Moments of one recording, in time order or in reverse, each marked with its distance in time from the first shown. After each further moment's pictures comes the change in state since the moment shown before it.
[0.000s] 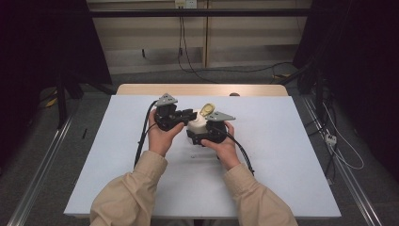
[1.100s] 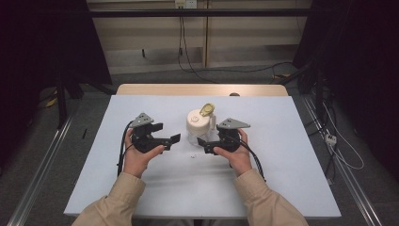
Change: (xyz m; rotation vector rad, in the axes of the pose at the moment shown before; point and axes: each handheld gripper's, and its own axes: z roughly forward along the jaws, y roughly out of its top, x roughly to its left) left arm 0.014 -0.059 -0.060 0.002 0.053 -0.054; right arm 0.000 -0.010 -0.054 0.010 0.002 -0.022
